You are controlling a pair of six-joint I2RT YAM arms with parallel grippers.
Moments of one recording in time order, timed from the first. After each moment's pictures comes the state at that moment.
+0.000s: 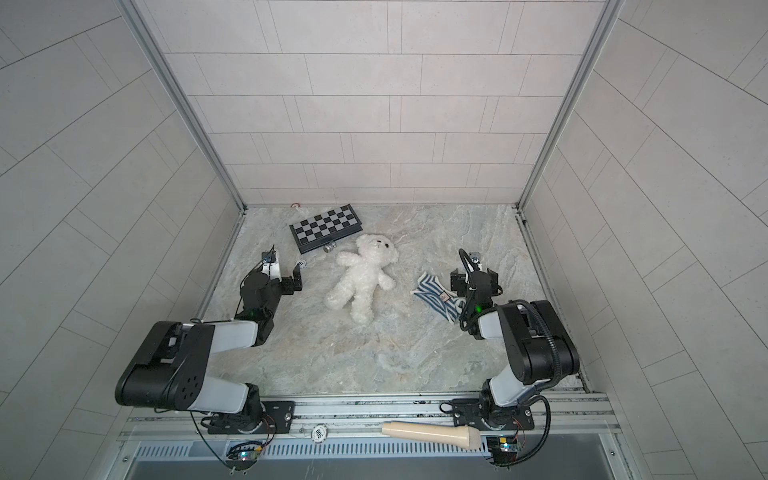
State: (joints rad) left arm -0.08 1.43 0.34 0.82 -0.14 0.03; right arm 0.06 1.57 0.38 0.82 0.27 -0.05
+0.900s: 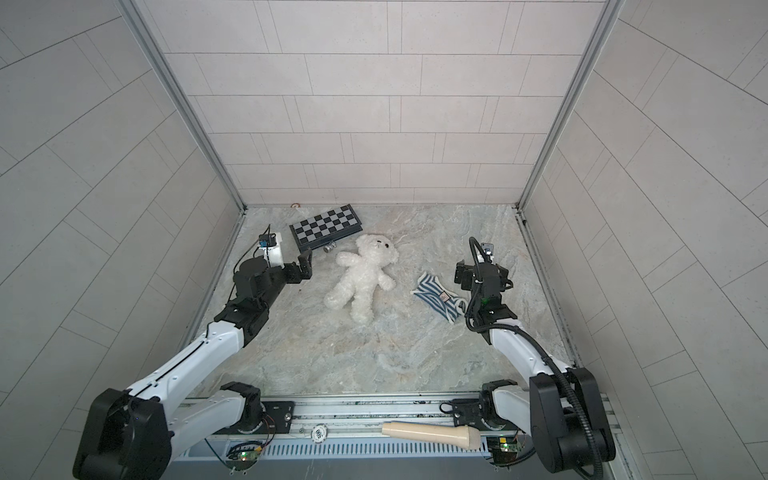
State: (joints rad) left arm -0.24 1.09 0.61 0.20 -0.05 -0.24; right arm 0.11 1.13 0.51 0.20 0.33 0.13
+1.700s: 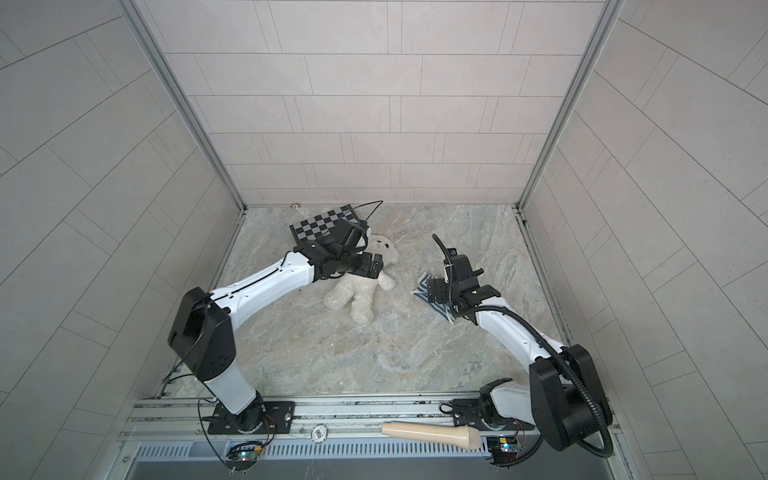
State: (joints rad) left arm -0.64 1.75 1.43 -0.60 -0.02 -0.33; right arm 0.29 1.25 0.73 -0.35 0.10 0.21
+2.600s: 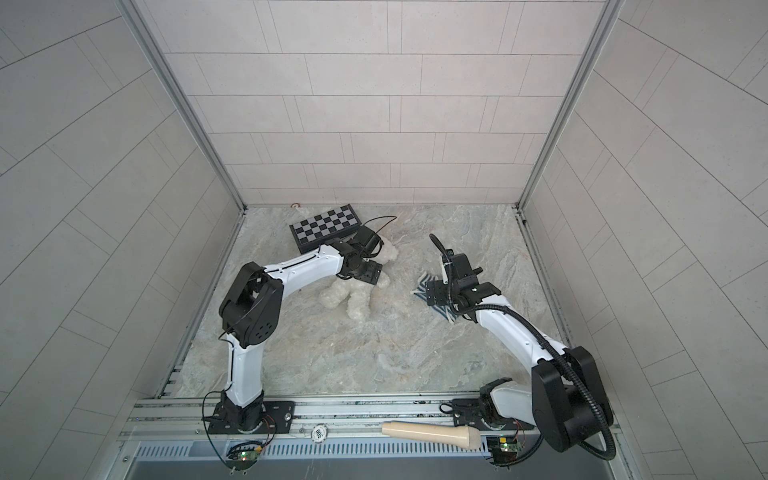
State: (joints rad) left arm -0.64 2.03 1.54 -0.68 -0.18 -0.28; right arm 0.30 1.24 0.76 -0.43 0.06 0.18
